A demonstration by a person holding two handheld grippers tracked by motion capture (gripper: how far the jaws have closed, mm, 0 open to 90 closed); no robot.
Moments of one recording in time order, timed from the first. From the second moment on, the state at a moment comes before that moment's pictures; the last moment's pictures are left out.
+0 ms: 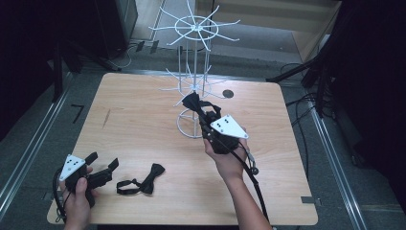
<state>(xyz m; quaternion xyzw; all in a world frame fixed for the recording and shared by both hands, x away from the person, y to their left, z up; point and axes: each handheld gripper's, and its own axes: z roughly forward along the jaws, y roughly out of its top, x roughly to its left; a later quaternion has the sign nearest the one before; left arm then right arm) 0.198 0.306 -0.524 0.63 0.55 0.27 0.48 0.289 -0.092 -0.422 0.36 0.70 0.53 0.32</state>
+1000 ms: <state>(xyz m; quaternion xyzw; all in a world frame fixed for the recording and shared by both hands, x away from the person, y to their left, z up) 0.198 0.306 -0.524 0.63 0.55 0.27 0.48 0.309 -0.089 -0.458 0.39 0.72 0.50 0.29</state>
